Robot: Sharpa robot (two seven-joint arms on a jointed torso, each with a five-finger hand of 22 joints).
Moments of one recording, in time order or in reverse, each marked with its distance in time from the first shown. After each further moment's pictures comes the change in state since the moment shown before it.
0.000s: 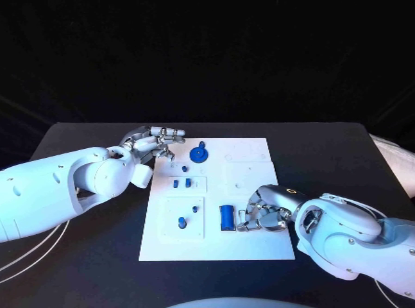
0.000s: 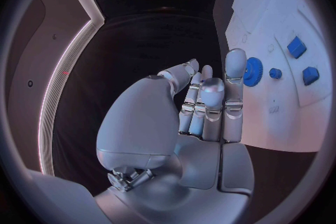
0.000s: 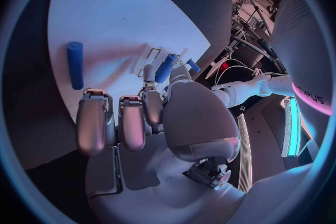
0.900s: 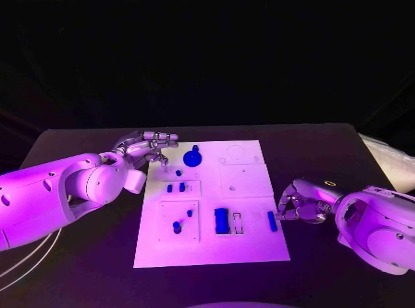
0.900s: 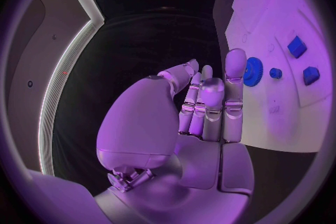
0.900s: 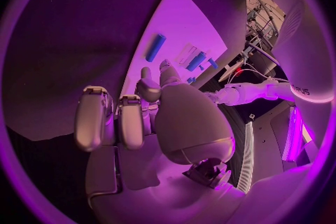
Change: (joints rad) left arm 0.000 0.001 0.000 -0.002 0.000 0.000 0.000; left_hand -0.002 0.002 0.000 0.000 0.000 0.000 0.000 0.000 0.000 -0.003 -0.003 0.003 0.000 0.000 0.000 0.000 0.000 0.000 0.000 0.000 0.000 0.000; right arm 0.044 -0.223 -0.006 0.028 -0.073 0.042 0.035; right_hand 0.120 0.062 0.039 -0.032 0.037 -0.001 0.019 -0.122 -0.049 -0.083 0.019 -0.206 -0.282 0.002 0.027 -0.013 0.000 0.000 -0.018 0.018 -0.019 -0.031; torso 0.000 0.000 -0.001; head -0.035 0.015
